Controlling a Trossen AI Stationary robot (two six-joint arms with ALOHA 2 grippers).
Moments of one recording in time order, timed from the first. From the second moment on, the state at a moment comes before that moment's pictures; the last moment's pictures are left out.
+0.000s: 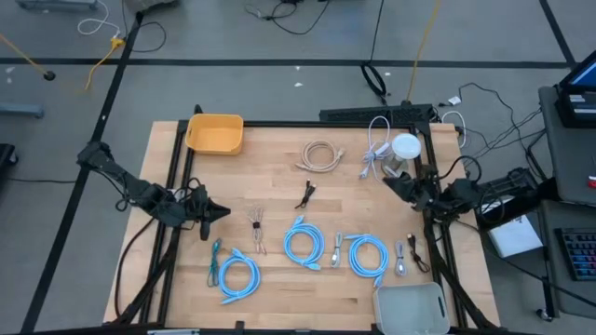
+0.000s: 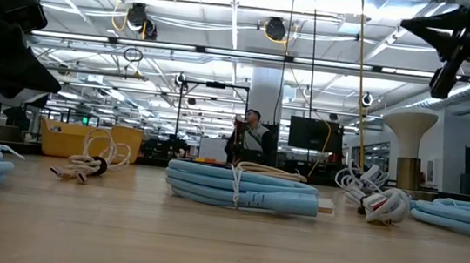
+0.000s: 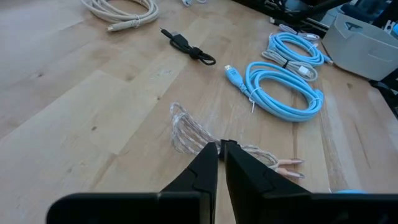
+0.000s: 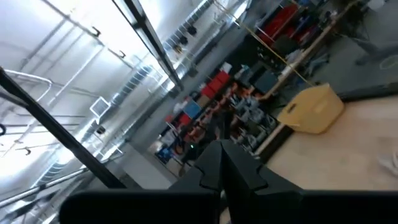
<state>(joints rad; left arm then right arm) -0.58 0.33 0.12 -0.34 -0.63 -0.68 0.30 0.15 0.06 0.40 0.55 0.76</state>
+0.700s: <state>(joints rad) -0.17 0.39 0.59 -0.01 -0.49 -0.48 0.30 0.34 0.06 0.45 0.74 0.85</state>
